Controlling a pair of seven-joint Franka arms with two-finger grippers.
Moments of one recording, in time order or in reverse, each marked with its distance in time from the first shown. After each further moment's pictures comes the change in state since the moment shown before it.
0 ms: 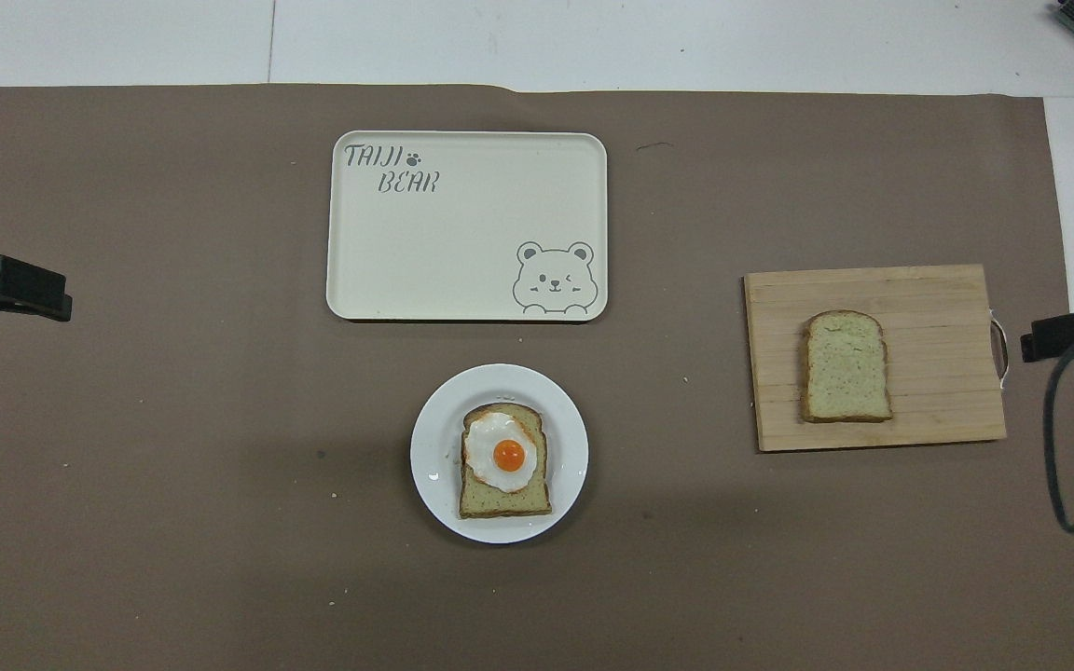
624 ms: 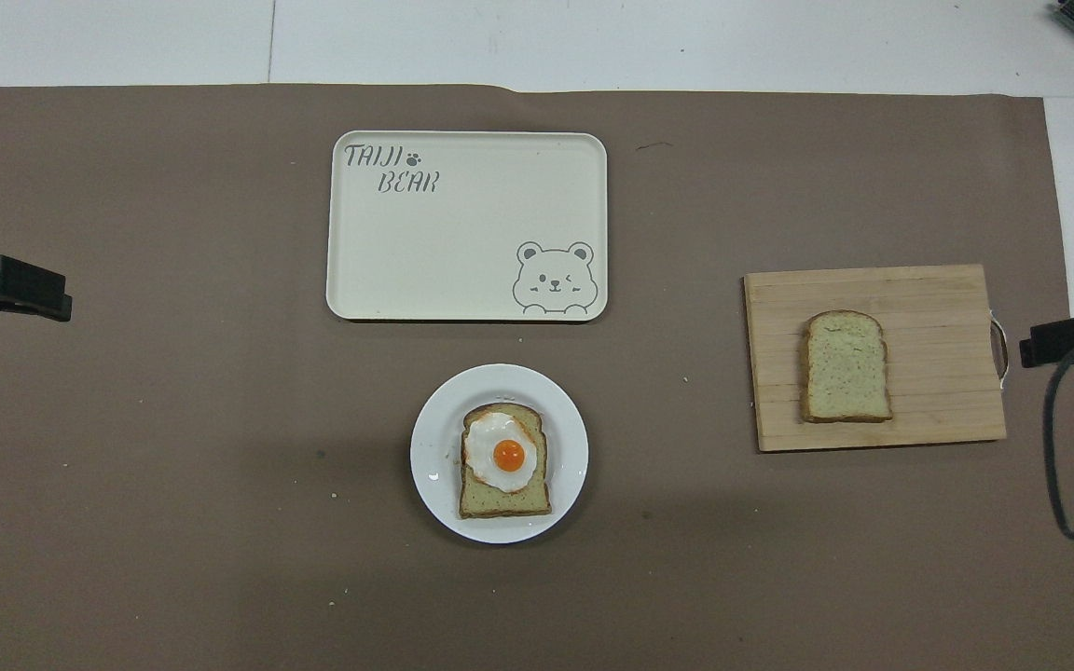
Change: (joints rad) left arm 0.000 0.000 0.000 0.000 0.000 0.000 0.000; right arm 0.003 -0.005 0.002 -0.004 0.001 -0.010 0.000
